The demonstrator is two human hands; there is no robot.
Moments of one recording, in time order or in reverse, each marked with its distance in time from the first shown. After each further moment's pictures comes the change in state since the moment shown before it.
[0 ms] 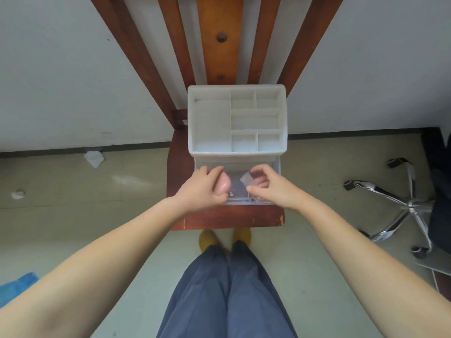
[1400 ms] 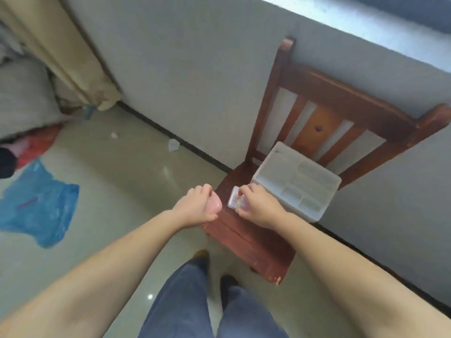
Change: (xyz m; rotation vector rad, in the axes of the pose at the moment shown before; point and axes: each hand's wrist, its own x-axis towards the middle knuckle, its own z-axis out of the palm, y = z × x) left_hand -0.164 0.006 -0.014 -0.166 0.396 -0.509; right_hand -0.025 -0.129 0.060 -1.039 -0.119 -0.707
